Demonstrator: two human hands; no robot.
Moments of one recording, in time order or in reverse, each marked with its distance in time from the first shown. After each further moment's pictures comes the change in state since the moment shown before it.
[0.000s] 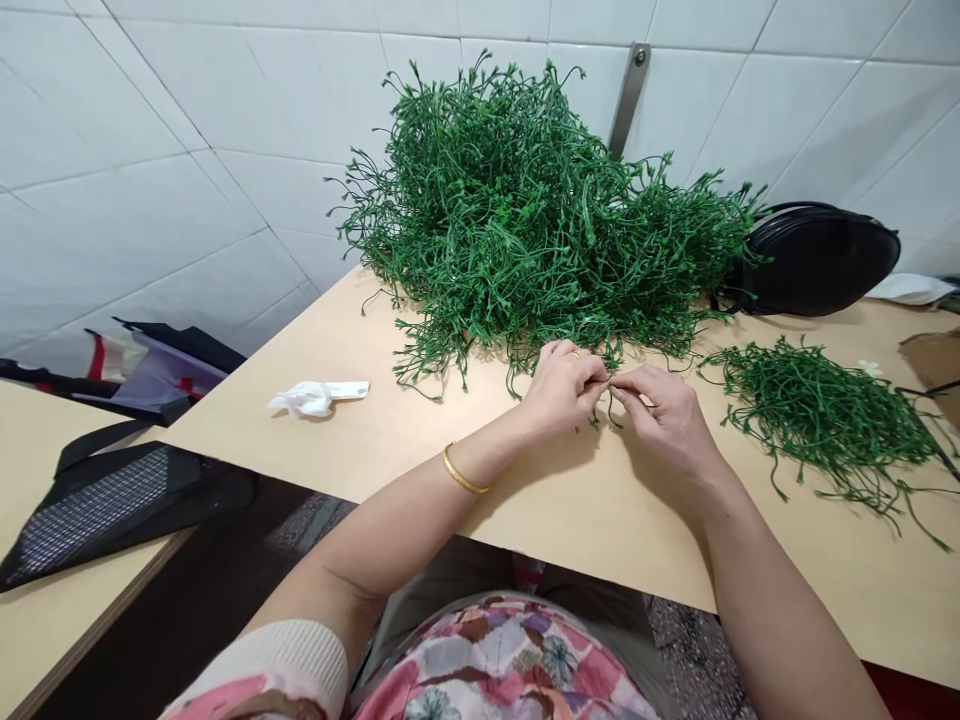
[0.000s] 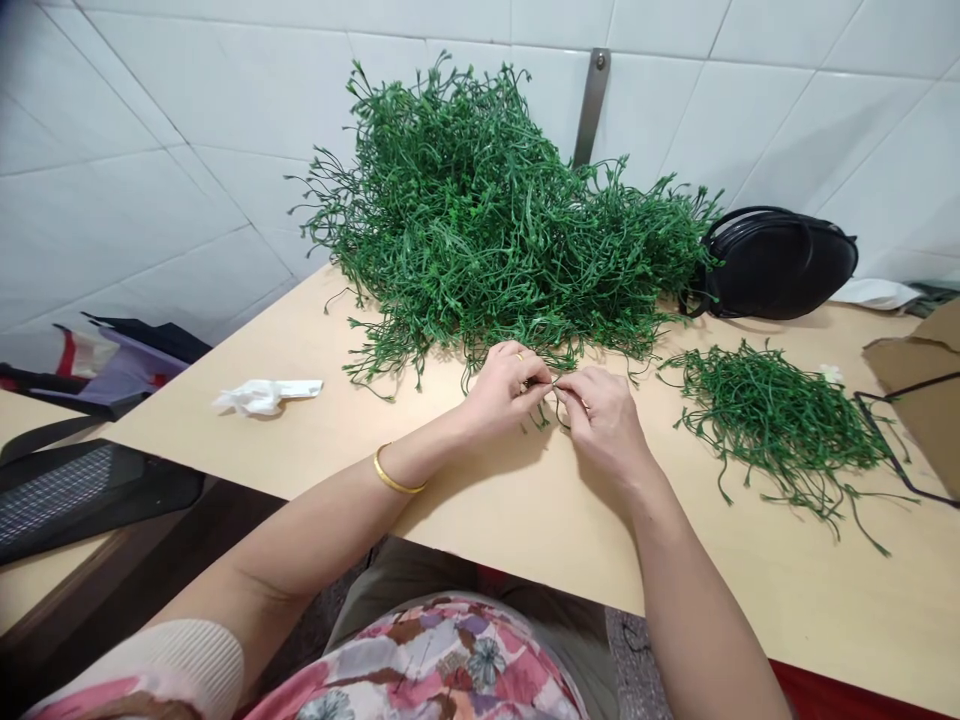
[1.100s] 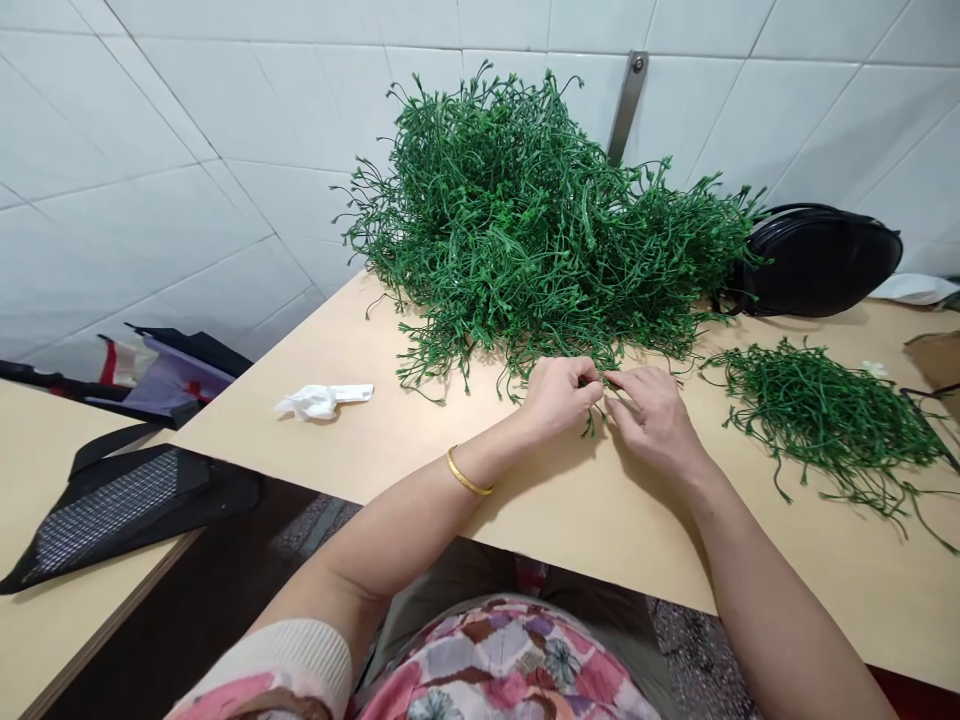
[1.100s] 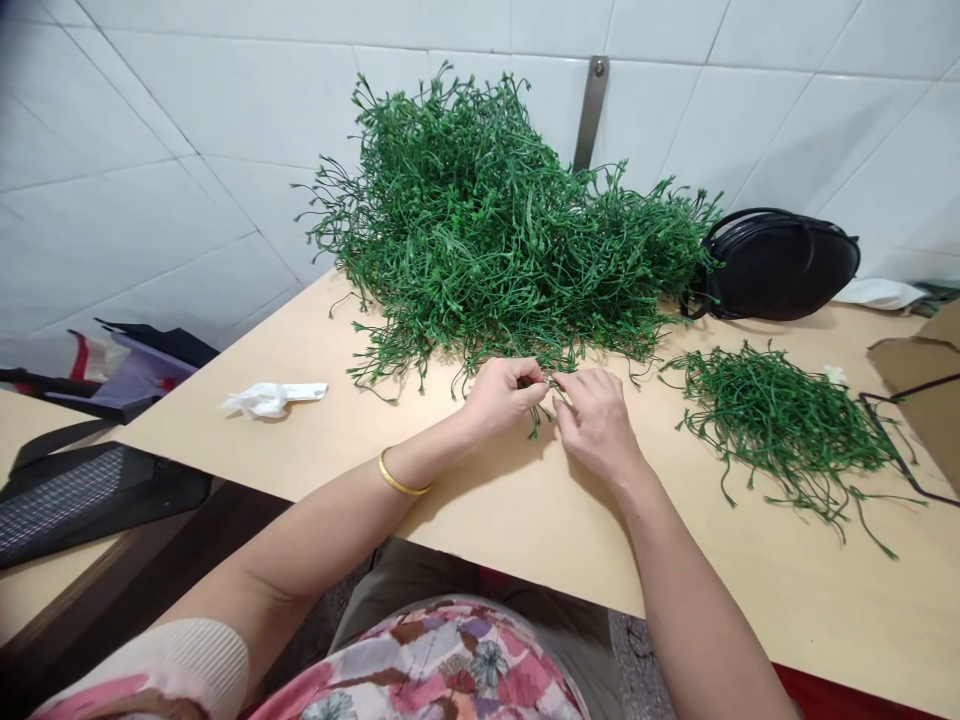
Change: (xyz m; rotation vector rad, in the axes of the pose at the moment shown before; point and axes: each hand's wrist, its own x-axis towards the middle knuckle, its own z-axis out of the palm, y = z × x) left_hand -0.002 0.005 0.000 -0.144 -0.007 -0.287; right_hand -0.002 0.003 0.013 -0.168 0.041 -0.091
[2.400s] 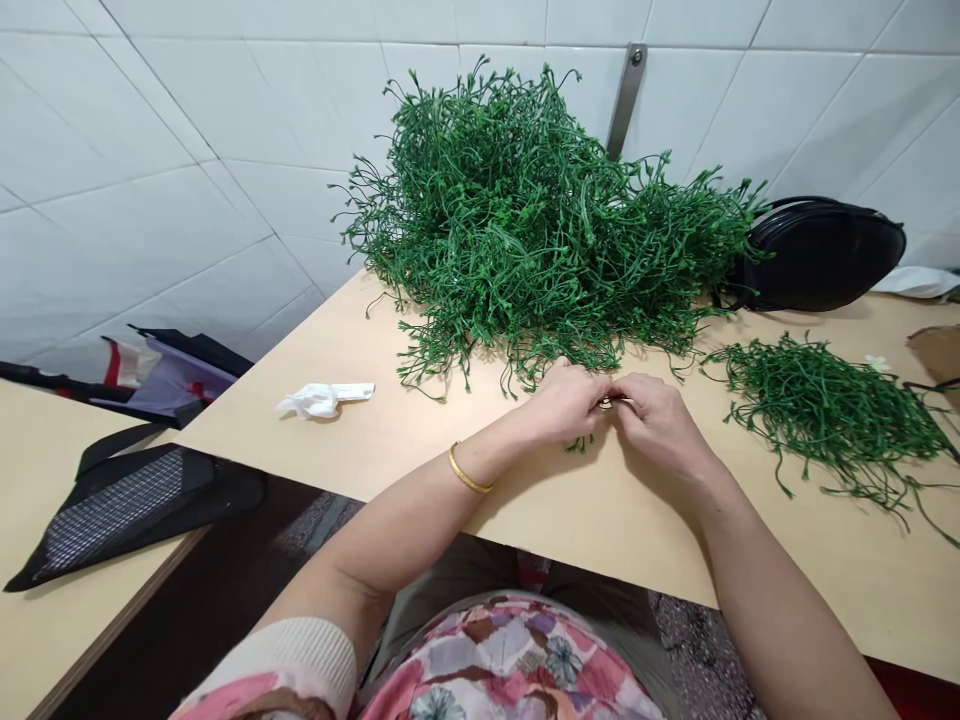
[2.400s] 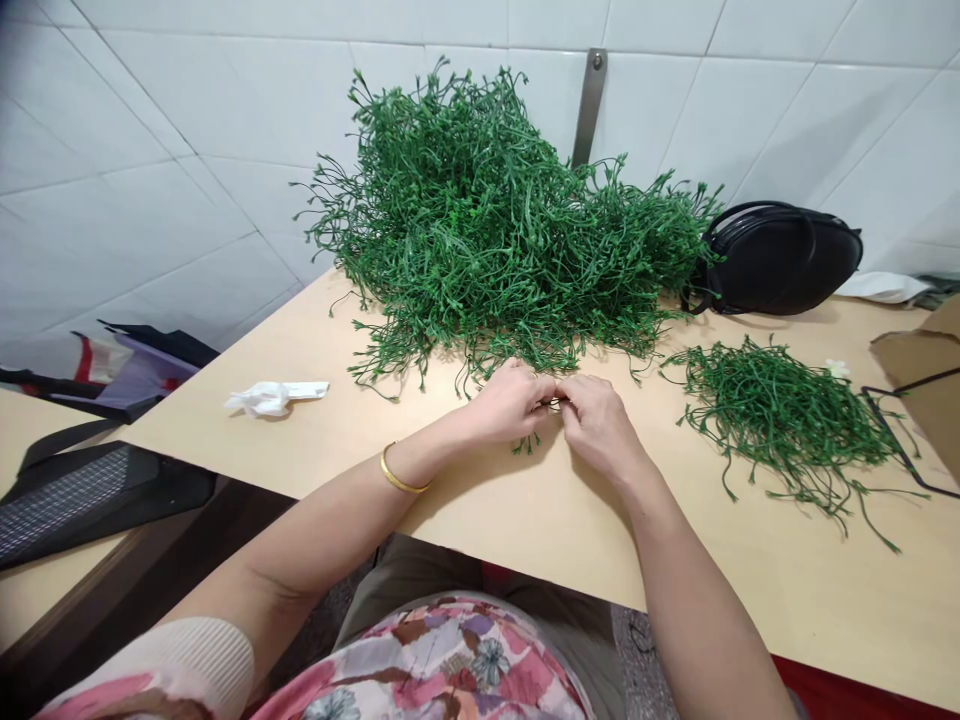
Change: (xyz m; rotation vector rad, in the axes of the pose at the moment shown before) left_hand 0.001 0.001 0.000 0.475 -0.291 0.340; right_hand 0.002 -0.005 -0.006 0.177 -0.169 0.105
